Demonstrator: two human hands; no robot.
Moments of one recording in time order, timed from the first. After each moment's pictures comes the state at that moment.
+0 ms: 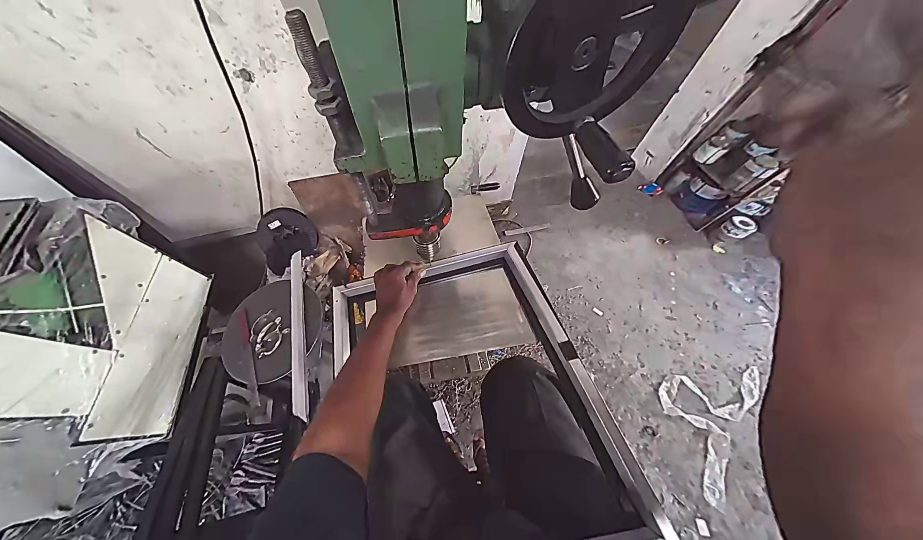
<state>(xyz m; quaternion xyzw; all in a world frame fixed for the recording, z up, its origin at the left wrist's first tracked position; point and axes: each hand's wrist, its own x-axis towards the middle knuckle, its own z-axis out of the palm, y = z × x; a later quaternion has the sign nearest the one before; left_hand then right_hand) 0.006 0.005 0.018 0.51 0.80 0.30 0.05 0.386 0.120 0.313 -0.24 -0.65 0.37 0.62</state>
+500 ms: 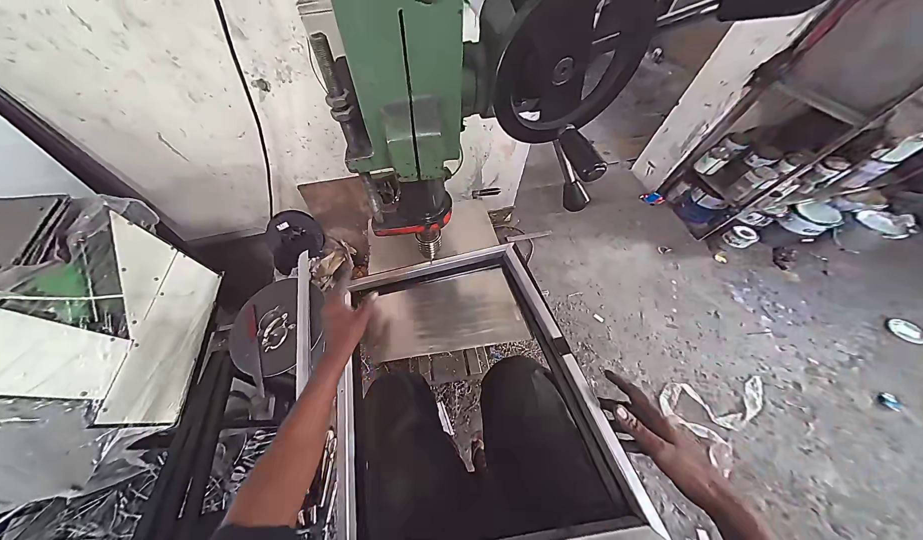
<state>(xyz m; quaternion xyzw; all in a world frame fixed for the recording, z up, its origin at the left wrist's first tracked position) -0.026 -0.117 0.048 0.40 0.83 0.40 0.06 0.524 -0.029 0.043 -0.51 -0.63 0.57 0.14</state>
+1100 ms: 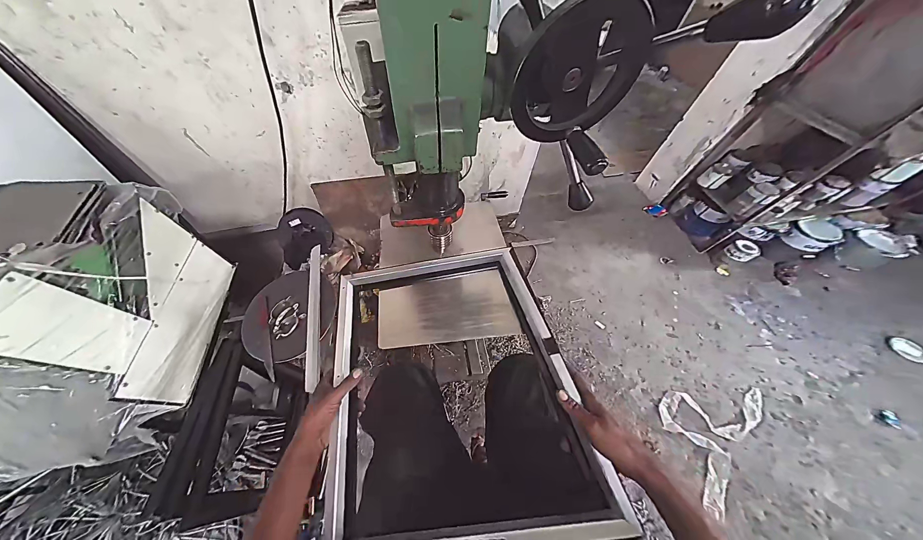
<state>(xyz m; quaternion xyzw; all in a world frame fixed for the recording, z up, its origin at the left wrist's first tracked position) 0.032 -0.285 0.020 0.07 0.68 0.58 0.44 0.458 -0.059 0.039 -0.48 -0.61 0.62 0.11</state>
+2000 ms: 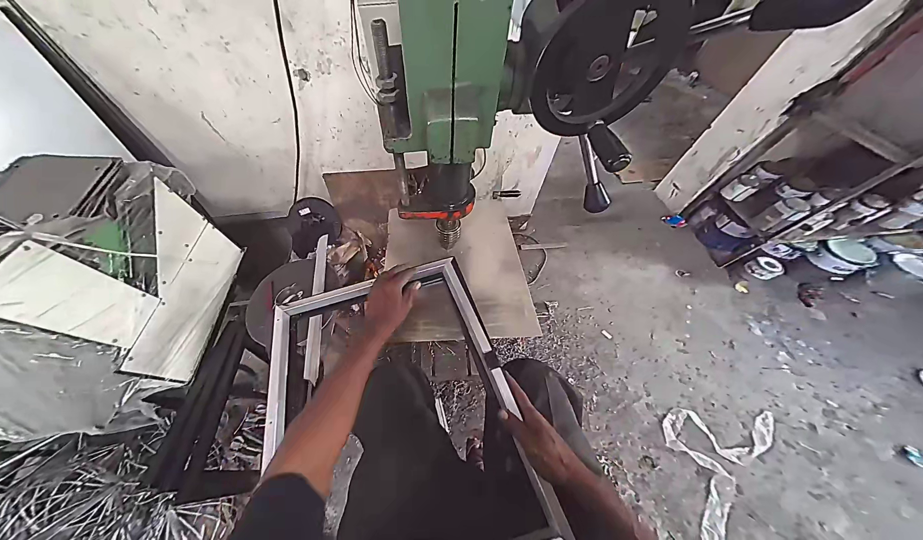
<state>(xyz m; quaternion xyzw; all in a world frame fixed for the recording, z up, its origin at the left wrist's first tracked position) 0.019 -0.093 0.052 0.53 0.80 0.27 0.04 0.398 -0.097 0.016 -0.35 -0.68 0.64 0.06</state>
